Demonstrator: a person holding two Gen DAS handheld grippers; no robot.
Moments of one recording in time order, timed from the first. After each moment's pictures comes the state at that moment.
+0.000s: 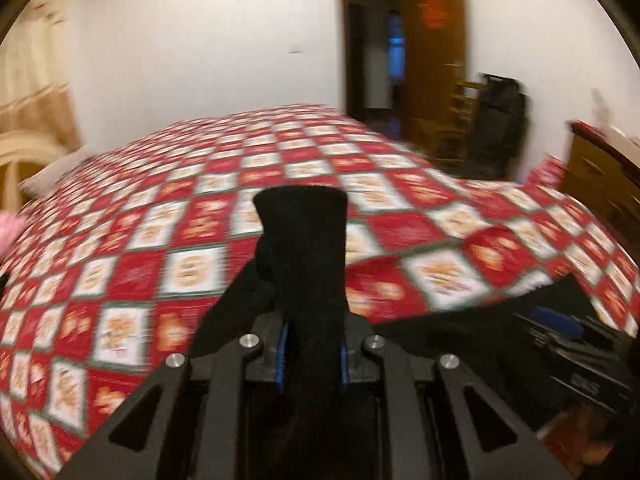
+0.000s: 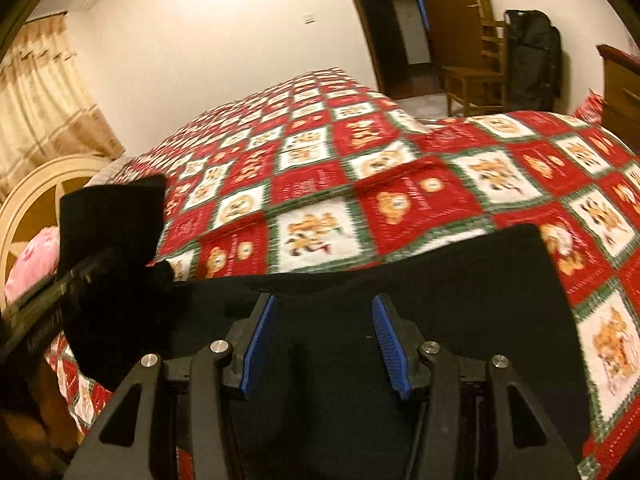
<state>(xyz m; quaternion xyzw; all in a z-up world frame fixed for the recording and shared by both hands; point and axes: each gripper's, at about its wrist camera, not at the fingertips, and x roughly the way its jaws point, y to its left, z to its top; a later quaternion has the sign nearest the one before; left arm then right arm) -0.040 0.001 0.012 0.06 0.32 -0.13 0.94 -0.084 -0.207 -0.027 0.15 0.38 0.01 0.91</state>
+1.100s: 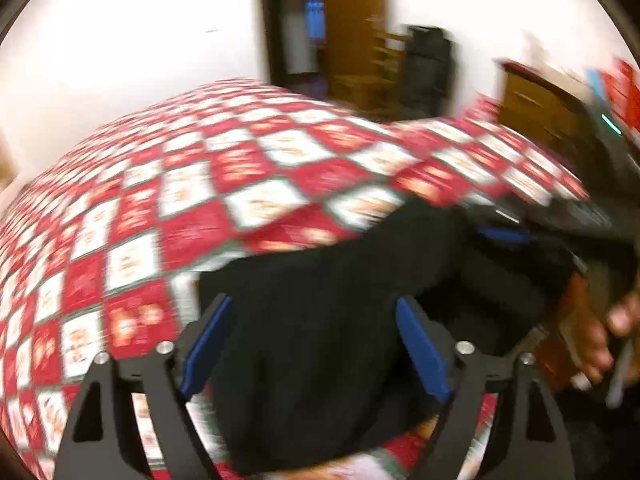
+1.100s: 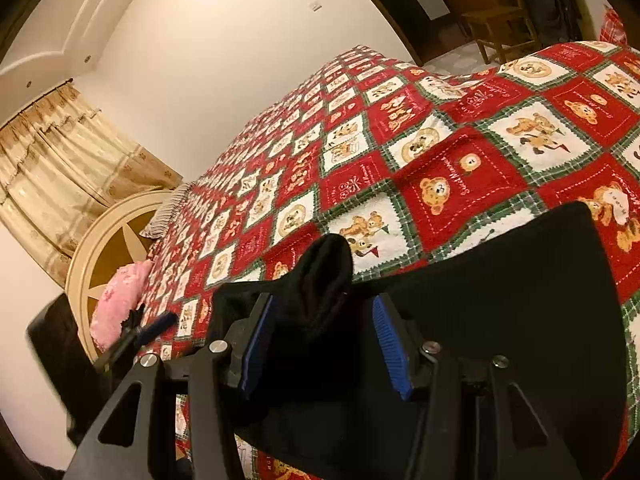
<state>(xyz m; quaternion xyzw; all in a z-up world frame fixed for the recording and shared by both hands) -0.044 0.005 0.011 0.11 0.37 -0.19 0.90 -0.065 -0.228 -0.027 0.29 0.39 0.12 0.86</state>
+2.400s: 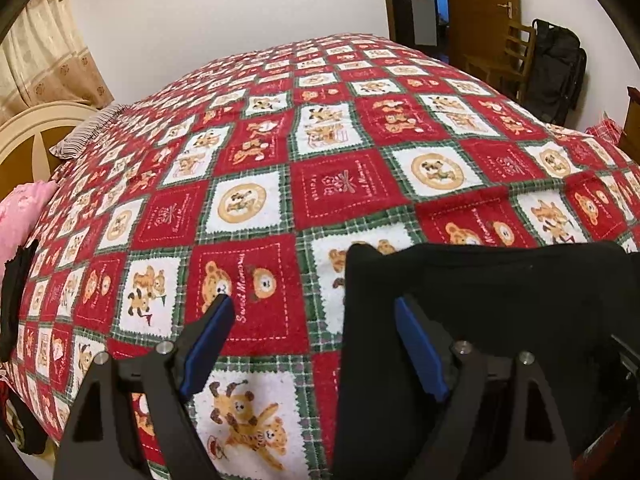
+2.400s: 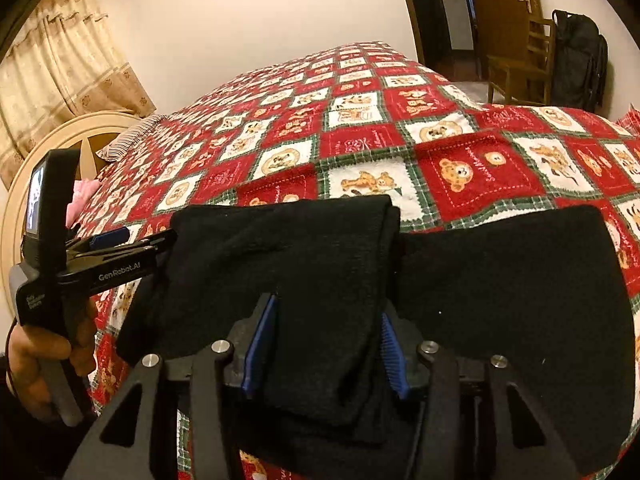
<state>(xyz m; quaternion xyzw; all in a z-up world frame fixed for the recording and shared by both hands) 0.014 0.045 -0.028 0.09 0.43 0.00 0.90 -0.076 -0.164 -0.045 0.11 0.42 0.09 0.90</state>
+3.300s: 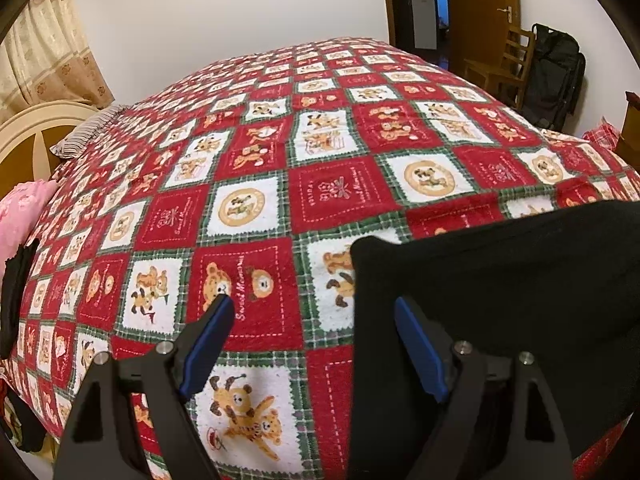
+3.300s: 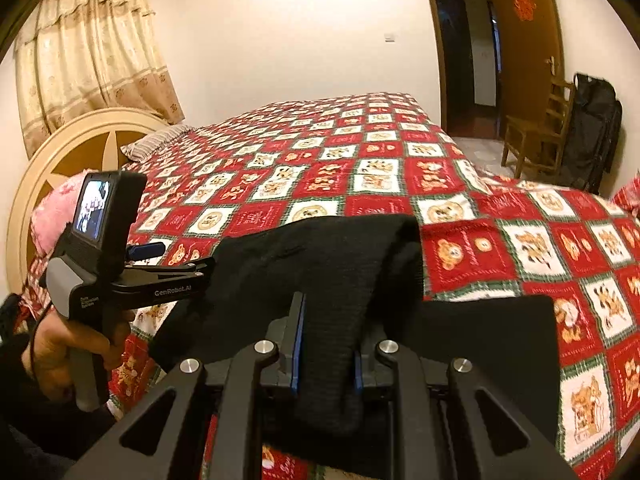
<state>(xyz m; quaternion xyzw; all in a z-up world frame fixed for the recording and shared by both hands) 0.009 0.044 -0.020 0.09 0.43 -0.01 0.90 -0.105 -0.175 0.018 0.06 0.35 0.11 0.93</state>
